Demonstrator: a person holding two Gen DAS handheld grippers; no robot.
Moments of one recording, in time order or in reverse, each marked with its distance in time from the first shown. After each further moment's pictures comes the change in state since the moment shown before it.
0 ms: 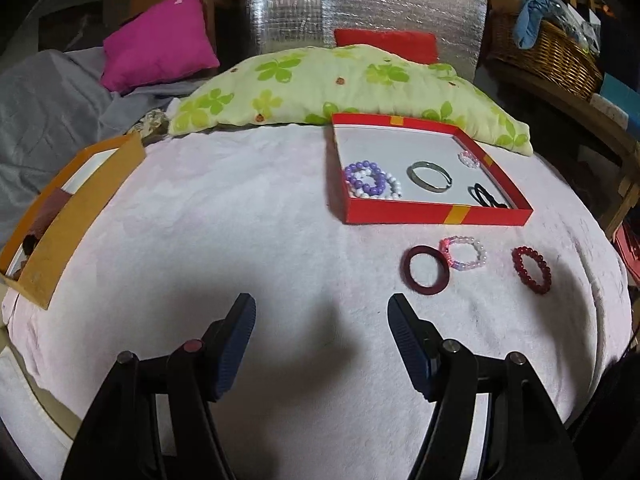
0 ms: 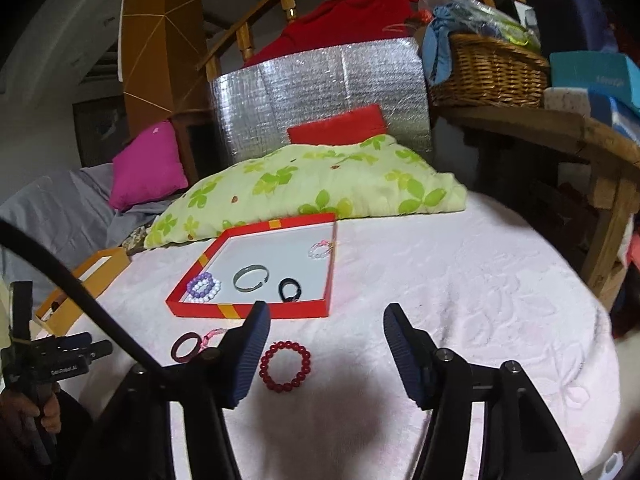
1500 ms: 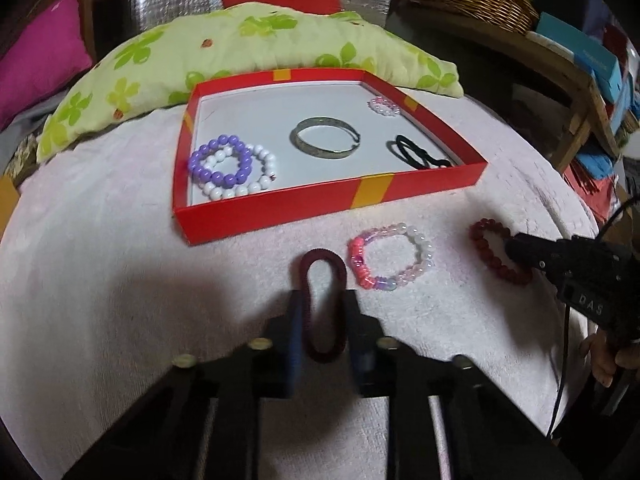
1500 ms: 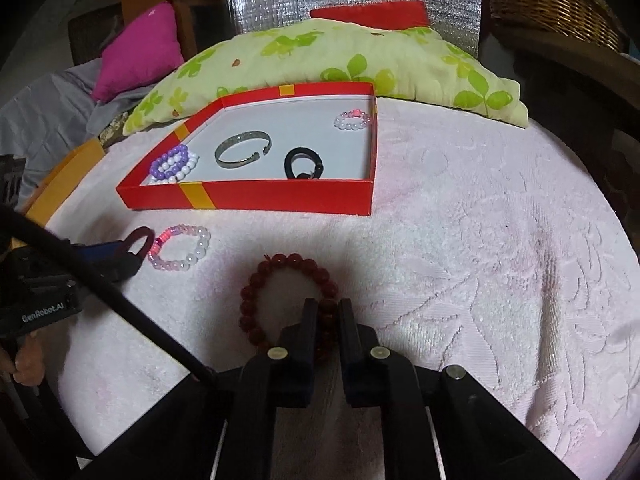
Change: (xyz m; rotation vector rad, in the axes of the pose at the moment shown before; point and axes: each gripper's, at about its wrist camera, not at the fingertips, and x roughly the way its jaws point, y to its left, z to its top) left arm 0.090 -0.070 0.023 0.216 0.114 -0.267; right arm 0.132 0.023 -0.050 -0.103 0.374 -0.028
